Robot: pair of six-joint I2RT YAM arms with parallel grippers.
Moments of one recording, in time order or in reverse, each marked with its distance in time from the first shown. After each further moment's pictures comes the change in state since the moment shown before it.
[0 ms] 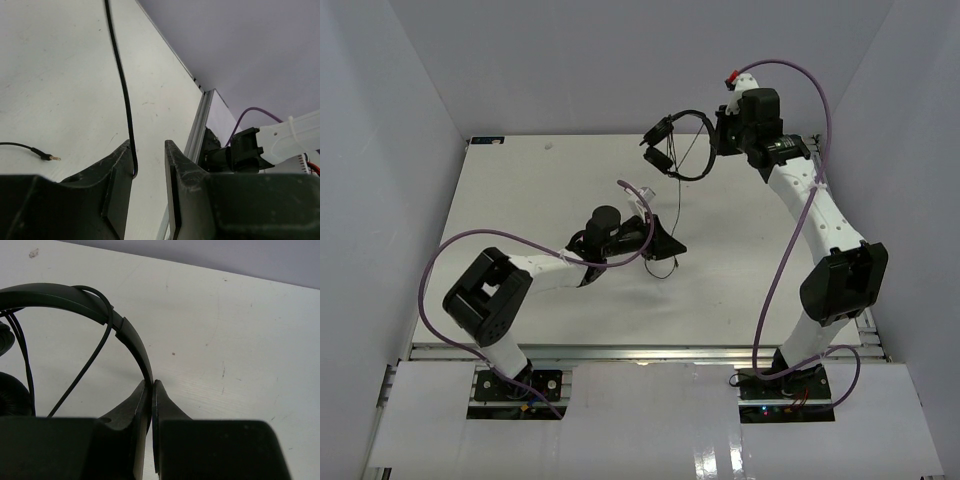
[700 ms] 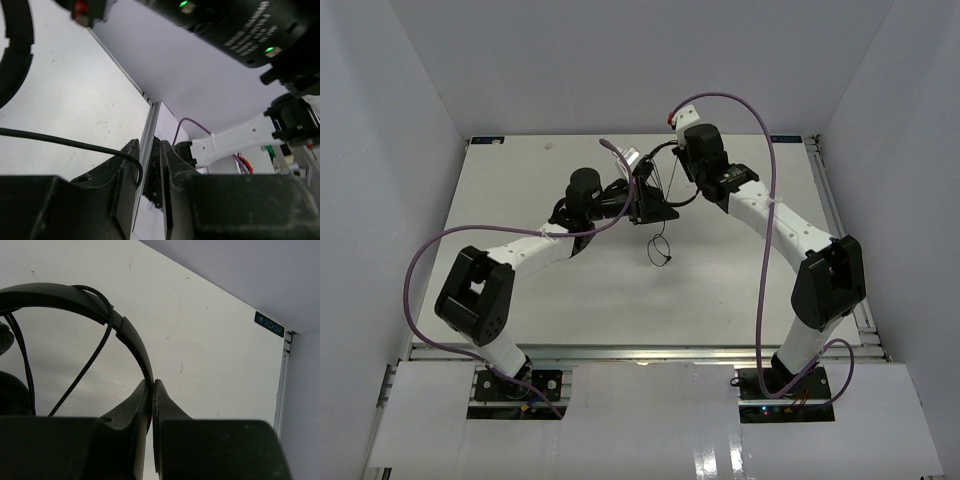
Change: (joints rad) left arm 0.155 -0.020 0.223 -0.086 0.304 -0.211; right arm 0.237 0.003 -0.216 0.198 0.440 -0.329
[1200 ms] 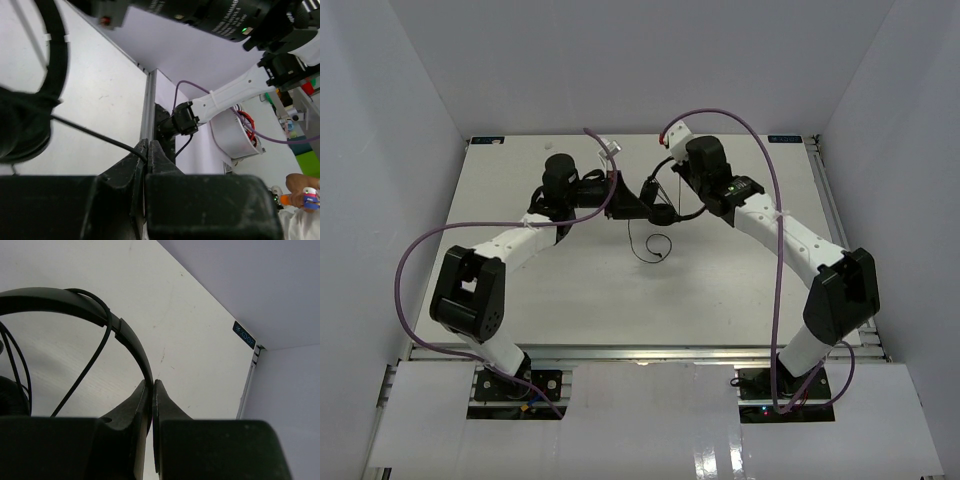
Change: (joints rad) left arm 0.176 -0.009 0.025 -0.093 0.334 0.161; right arm 0.027 -0.121 -0.133 -0.004 -0.008 -0.214
